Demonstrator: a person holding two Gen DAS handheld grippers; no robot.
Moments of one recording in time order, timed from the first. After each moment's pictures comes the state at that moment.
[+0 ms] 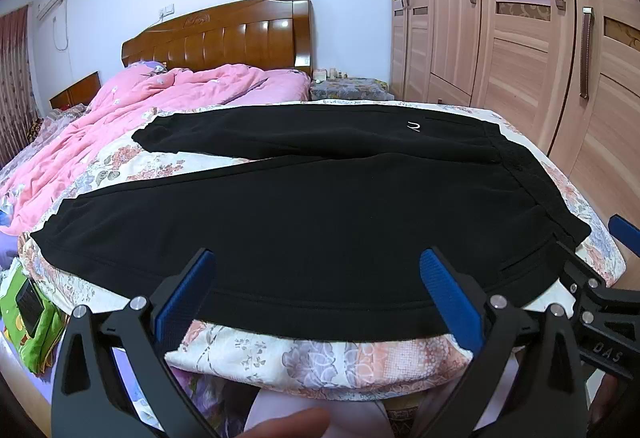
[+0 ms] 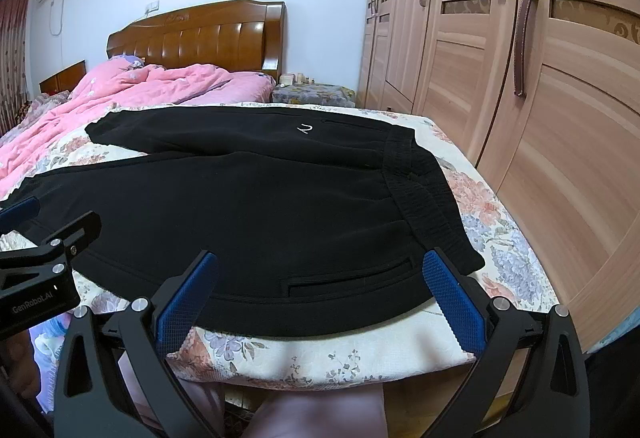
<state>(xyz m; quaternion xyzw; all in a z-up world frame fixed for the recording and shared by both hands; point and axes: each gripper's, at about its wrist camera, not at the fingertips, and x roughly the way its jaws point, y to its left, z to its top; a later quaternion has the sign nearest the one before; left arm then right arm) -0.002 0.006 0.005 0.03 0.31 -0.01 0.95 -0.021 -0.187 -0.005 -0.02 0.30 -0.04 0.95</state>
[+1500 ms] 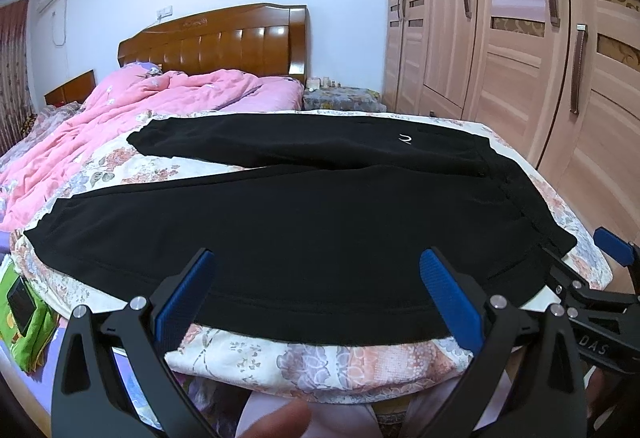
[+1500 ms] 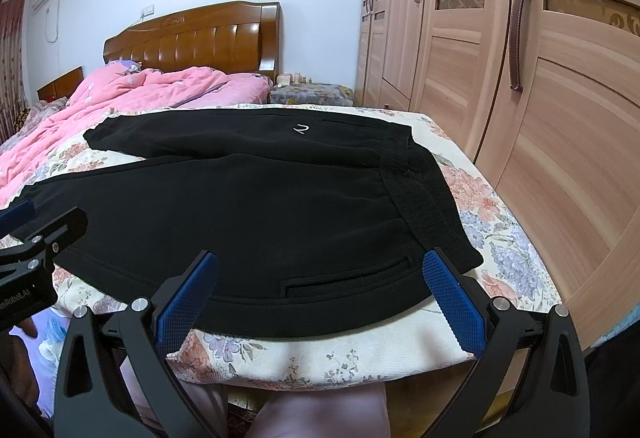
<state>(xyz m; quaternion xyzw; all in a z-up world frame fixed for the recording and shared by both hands) -0.006 0.010 0.007 0.00 0.29 -0.03 0.96 -0.020 -0.191 -0.002 -0.01 0.30 -0.04 0.95</state>
